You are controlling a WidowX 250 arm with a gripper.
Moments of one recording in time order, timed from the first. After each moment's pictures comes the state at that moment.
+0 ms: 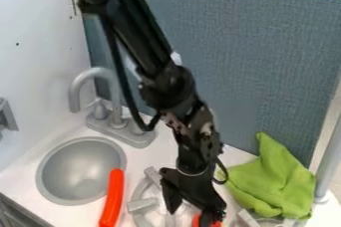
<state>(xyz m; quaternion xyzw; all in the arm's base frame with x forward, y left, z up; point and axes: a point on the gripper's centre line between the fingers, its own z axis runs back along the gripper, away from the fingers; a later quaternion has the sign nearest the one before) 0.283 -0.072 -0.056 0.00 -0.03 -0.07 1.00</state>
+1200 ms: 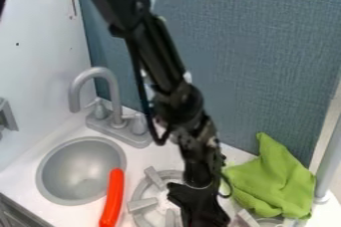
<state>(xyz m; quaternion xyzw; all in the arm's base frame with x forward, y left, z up) 0.284 -0.072 -0.085 -0.03 0.00 -0.08 1.00</state>
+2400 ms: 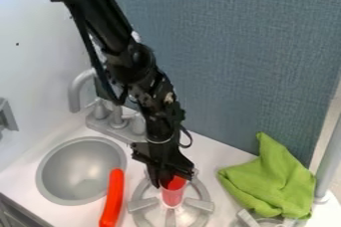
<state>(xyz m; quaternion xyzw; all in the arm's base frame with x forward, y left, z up) 0.313 0.001 -0.055 0.00 -0.04 0.03 1.00</state>
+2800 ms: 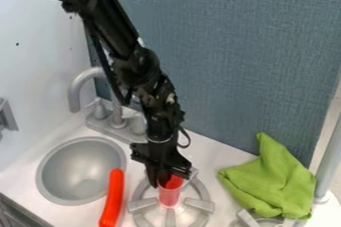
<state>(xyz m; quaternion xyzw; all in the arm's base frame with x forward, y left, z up) 0.322 0.009 -0.067 0.01 -0.02 0.04 1.00</state>
